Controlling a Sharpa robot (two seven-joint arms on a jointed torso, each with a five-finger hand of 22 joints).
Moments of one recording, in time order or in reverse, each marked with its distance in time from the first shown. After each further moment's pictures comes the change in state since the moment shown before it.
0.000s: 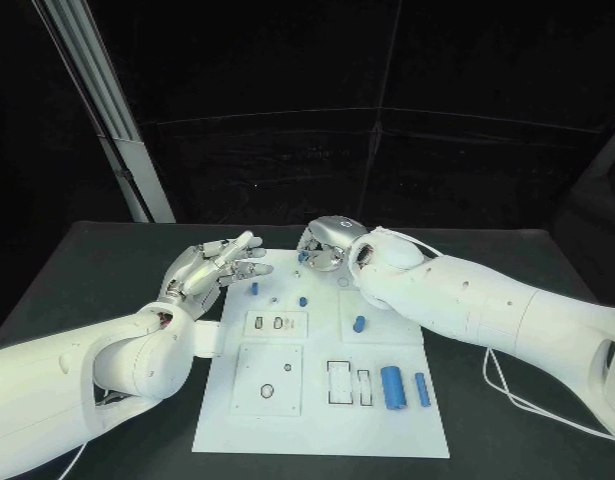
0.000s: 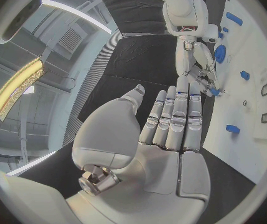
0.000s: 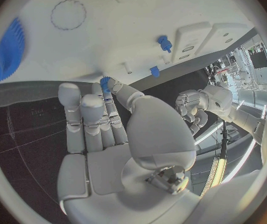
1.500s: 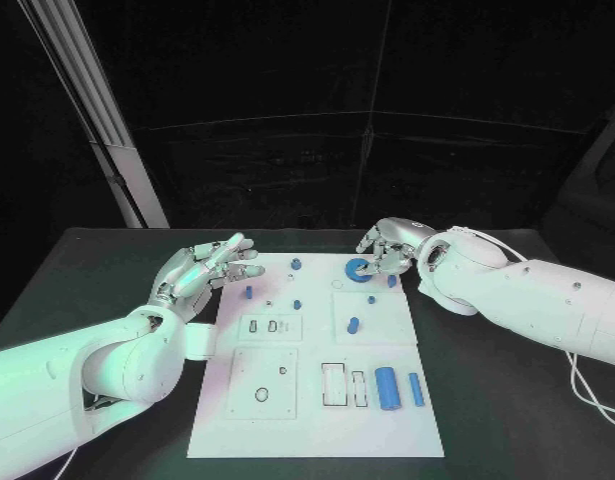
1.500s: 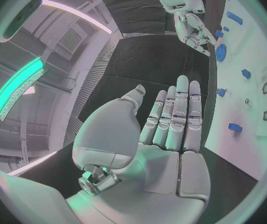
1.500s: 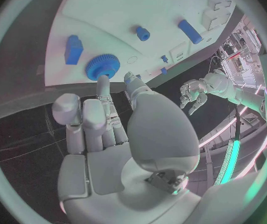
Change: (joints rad) left arm 0.001 -0.015 0.000 -0.003 0.002 0.009 -0.001; left_hand 0.004 0.004 0.003 -0.003 0.000 0.000 0.000 0.000 0.000 -0.004 0.004 0.000 0.000 0.000 0.000 0.000 0.001 0.000 0.000 0.000 0.000 -0.002; right arm 0.001 -0.371 0.000 0.303 0.161 0.079 -0.127; right_hand 0.034 -0.125 -0.338 0.306 0.070 -0.154 -0.010 0.002 0.001 0.046 -0.036 0.501 0.462 0.005 -0.027 0.128 0.113 -0.024 0.077 -0.020 0.124 0.178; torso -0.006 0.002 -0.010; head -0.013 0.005
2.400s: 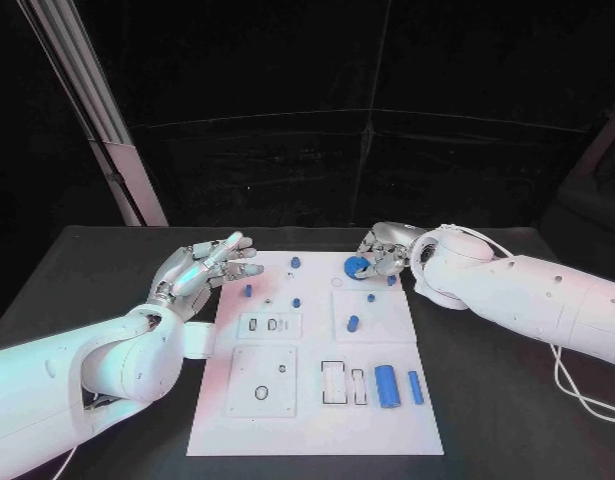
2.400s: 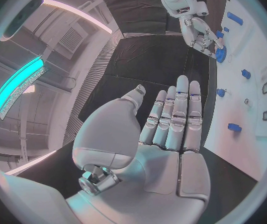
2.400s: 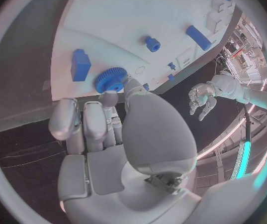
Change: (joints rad) left arm 0.000 0.005 0.000 -0.008 0.001 0.014 -0.001; left_hand 0.000 0.000 0.003 -0.003 0.000 0.000 0.000 0.000 0.000 -0.003 -0.003 0.000 0.000 0.000 0.000 0.000 0.000 0.000 0.000 0.000 0.000 -0.001; right arm 0.002 0.052 0.001 -0.069 0.004 0.081 -0.053; right_hand 0.094 0.022 -0.063 0.113 0.033 -0.008 0.002 0.025 0.002 0.051 0.000 0.384 0.409 0.000 0.000 0.076 0.075 -0.031 0.062 0.005 0.086 0.148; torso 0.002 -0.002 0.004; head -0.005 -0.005
